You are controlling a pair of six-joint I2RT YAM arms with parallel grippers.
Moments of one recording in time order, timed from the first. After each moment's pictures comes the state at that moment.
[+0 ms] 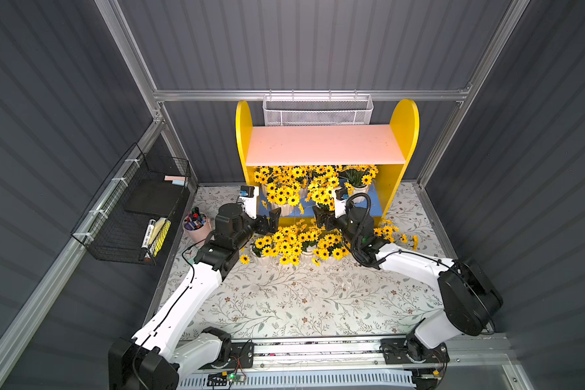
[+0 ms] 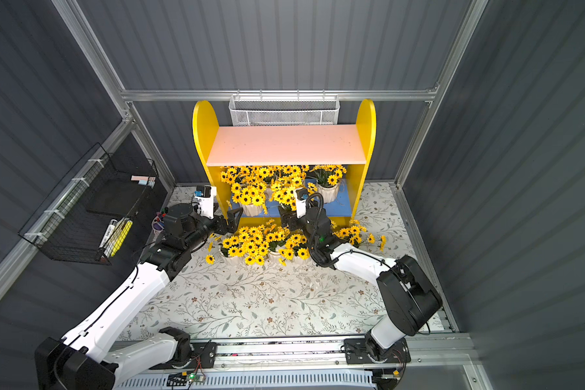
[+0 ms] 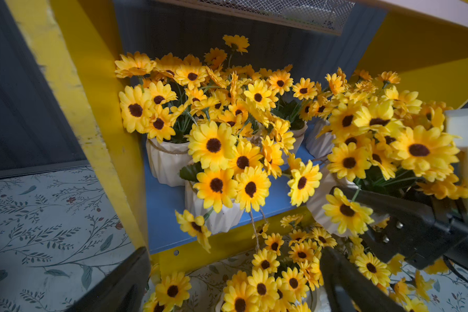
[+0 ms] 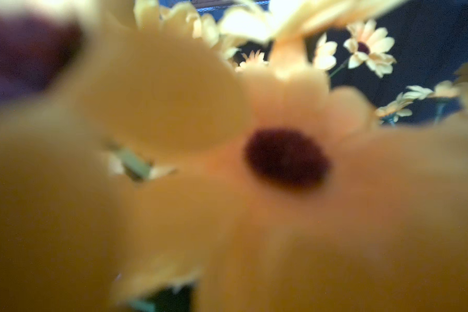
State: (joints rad) left arm -0.33 1.10 0.94 -0.10 0.09 -0.16; right arm 0.64 1.55 0.91 0.54 0.15 0.08
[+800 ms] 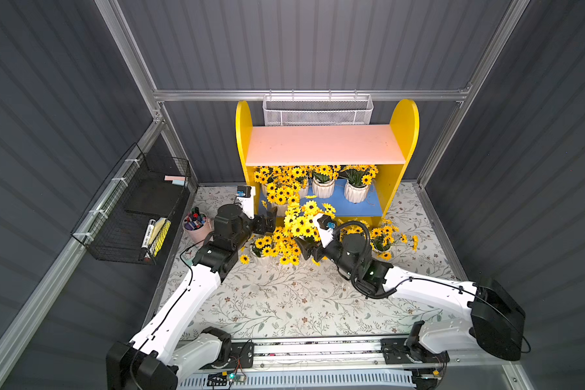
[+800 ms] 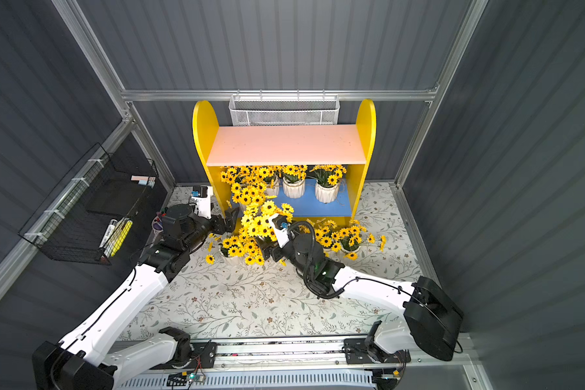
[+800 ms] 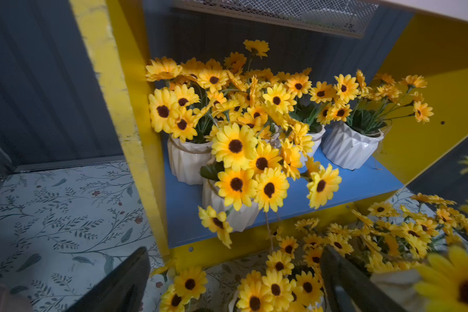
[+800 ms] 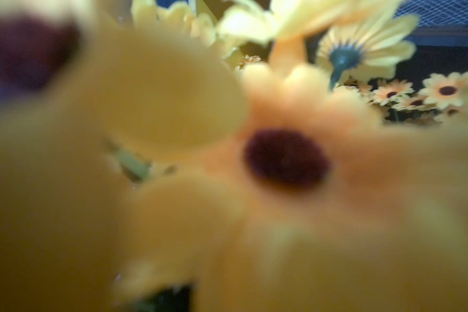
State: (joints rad) left arm -0.33 1.07 0.94 -0.13 -0.03 -0.16; right arm 0.97 1.36 0.77 0.52 0.18 0.00
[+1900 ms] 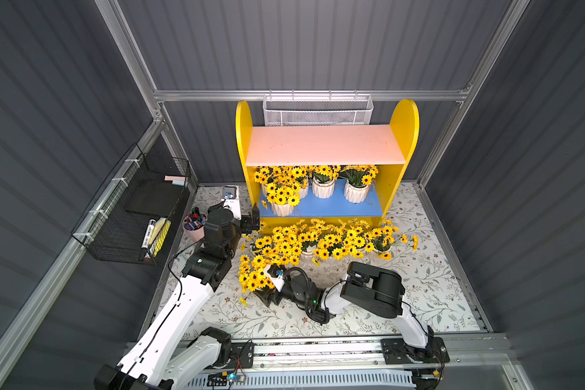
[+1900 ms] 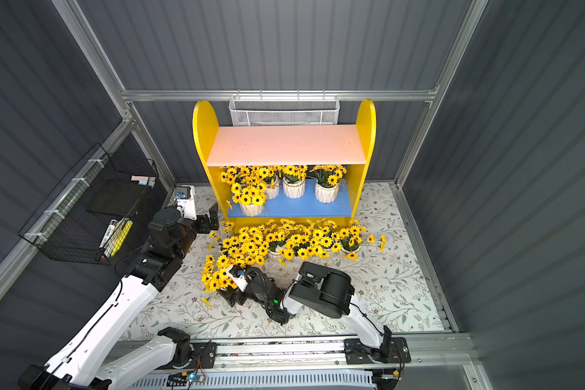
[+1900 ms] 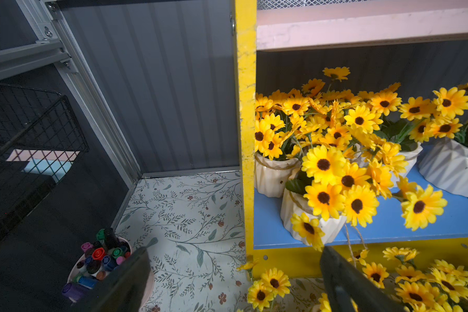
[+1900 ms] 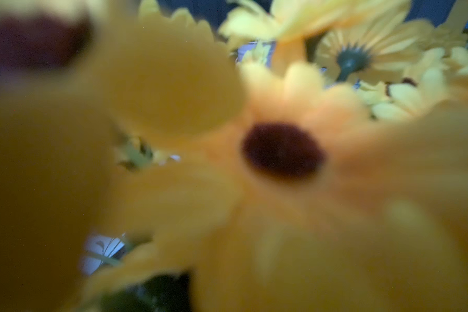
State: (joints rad) left arm -0.32 0.98 0.94 -0.17 -0.31 -0.02; right arm 1.18 2.23 0.93 1.18 0.05 0.08
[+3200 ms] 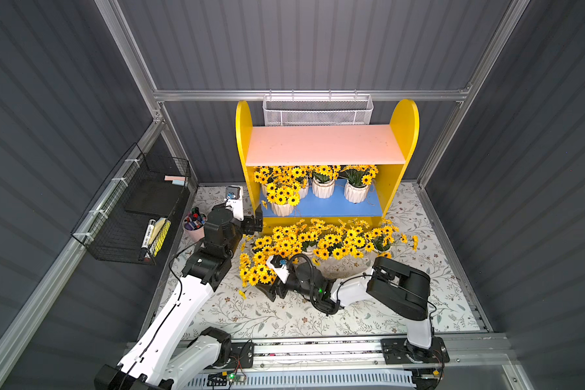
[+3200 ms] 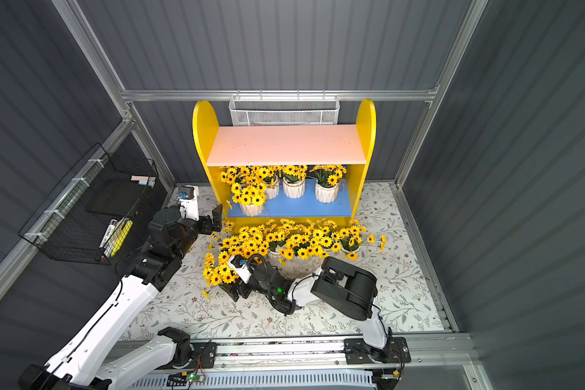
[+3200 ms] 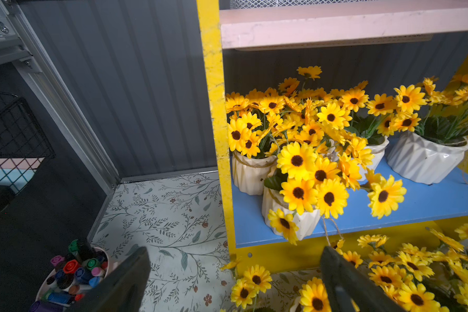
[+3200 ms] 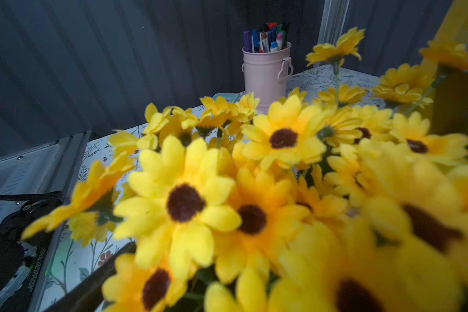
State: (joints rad) left arm -0.32 0.98 0.94 -0.17 -0.22 -0.02; right arm 1.12 1.98 0.87 0.87 -0.09 0.09
